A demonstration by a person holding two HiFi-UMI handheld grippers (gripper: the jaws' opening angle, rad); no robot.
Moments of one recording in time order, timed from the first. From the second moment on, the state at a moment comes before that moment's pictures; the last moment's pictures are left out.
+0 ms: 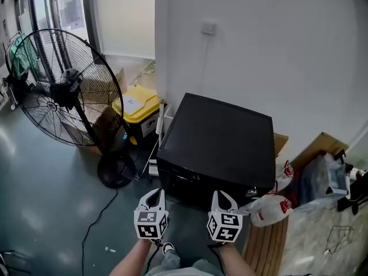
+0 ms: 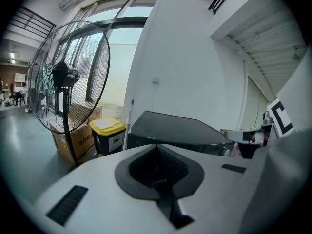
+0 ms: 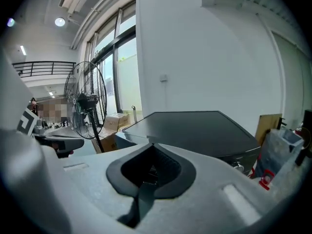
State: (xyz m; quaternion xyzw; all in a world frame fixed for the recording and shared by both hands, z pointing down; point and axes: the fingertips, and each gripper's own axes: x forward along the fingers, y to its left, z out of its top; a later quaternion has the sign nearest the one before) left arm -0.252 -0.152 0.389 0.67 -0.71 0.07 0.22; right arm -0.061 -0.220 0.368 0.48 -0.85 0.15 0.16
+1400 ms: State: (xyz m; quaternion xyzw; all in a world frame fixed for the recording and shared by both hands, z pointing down) left arm -0.235 -0.129 0.607 0.61 -0.71 0.10 0.33; right arm -0.041 -0.206 0.576 0.44 -0.82 0.26 0.26
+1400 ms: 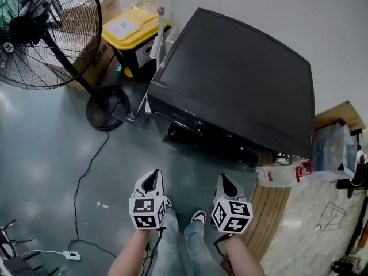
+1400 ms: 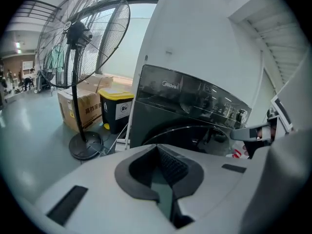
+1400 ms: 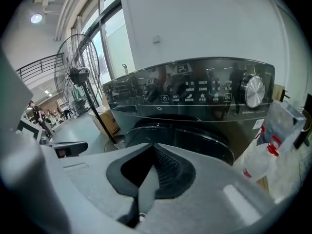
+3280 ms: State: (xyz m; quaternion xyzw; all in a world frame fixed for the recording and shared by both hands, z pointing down) left arm -0.245 -0.262 0.744 0.84 -0.38 0.32 0.22; right arm -0.017 -0.195 0.654 0.53 -0.74 0.32 0.27
